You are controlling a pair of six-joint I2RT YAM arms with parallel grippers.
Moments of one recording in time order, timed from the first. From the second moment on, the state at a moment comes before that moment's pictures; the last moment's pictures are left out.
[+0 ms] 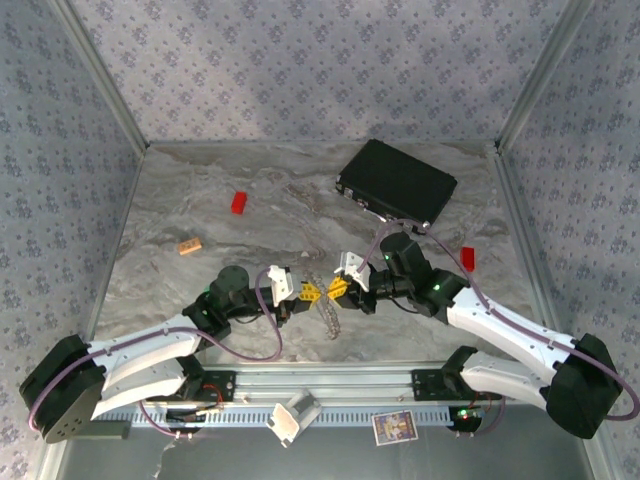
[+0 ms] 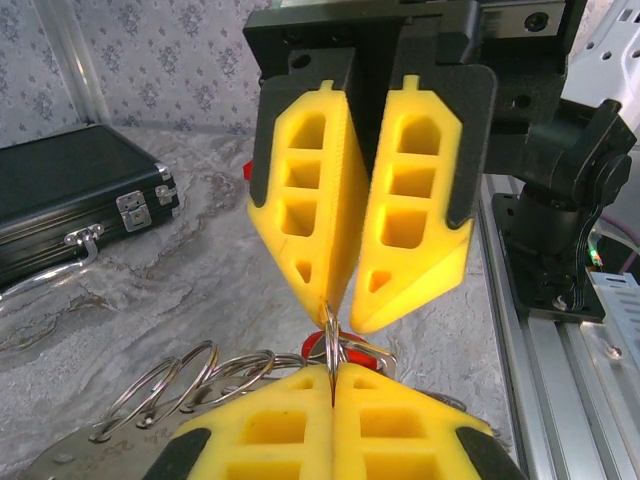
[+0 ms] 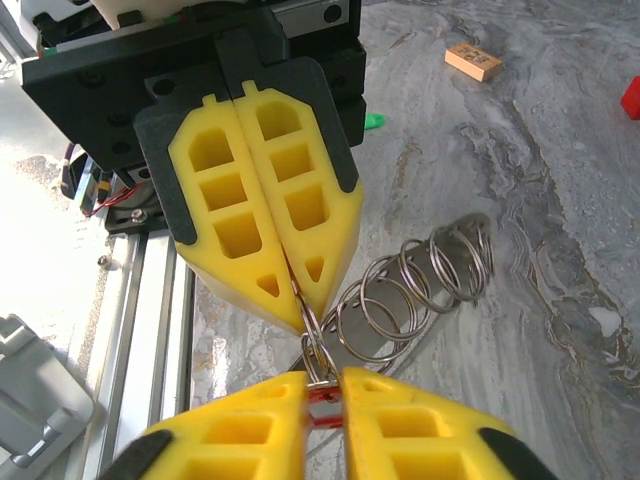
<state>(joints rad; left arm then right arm) -0.85 0.99 0.30 0.51 0.52 0.08 0.75 1.03 0.66 -0.21 -0.63 -0.30</state>
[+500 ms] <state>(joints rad) -0.85 0.99 0.30 0.48 0.51 0.09 0.75 1.08 0.66 -0.22 -0.59 -0.31</state>
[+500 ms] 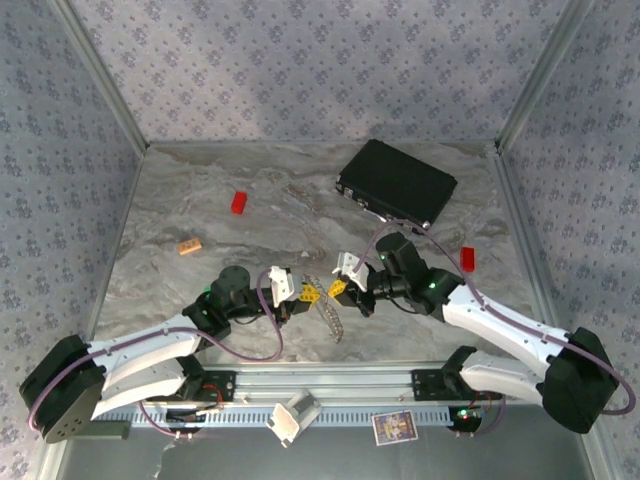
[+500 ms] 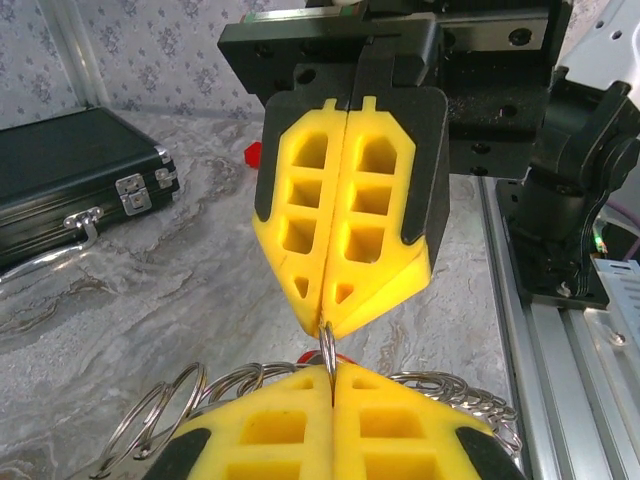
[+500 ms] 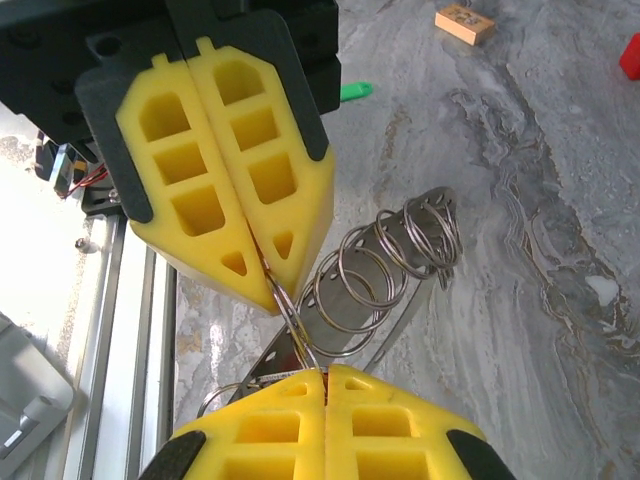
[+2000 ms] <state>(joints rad) -0.86 1.03 0.32 0.50 0.54 0.12 0.77 1.05 0.63 -0.13 -0.62 -0.26</state>
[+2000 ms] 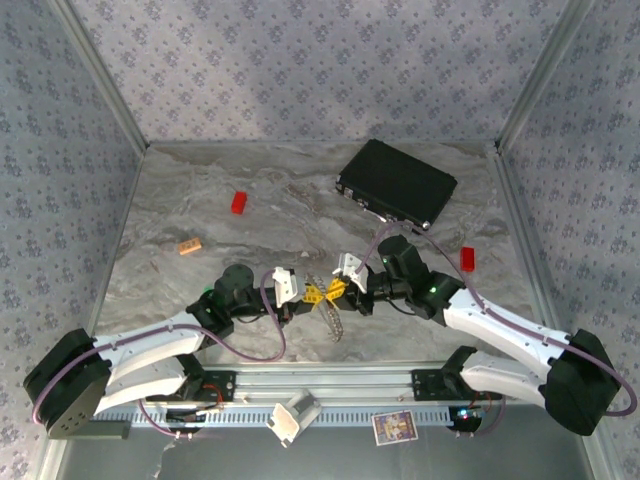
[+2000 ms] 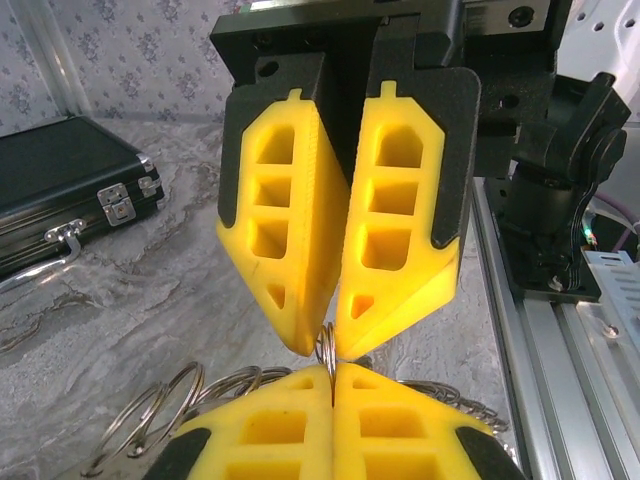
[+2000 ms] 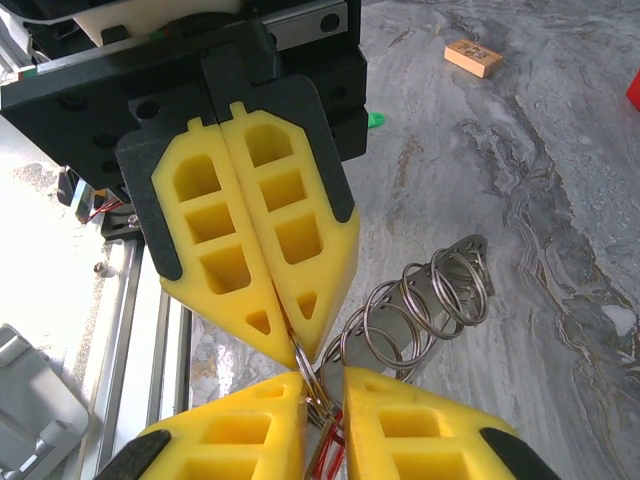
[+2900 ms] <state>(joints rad) -0.86 1.10 0.52 0.17 0.57 0.25 0.83 1.12 0.81 -0.48 -0.47 -0.44</state>
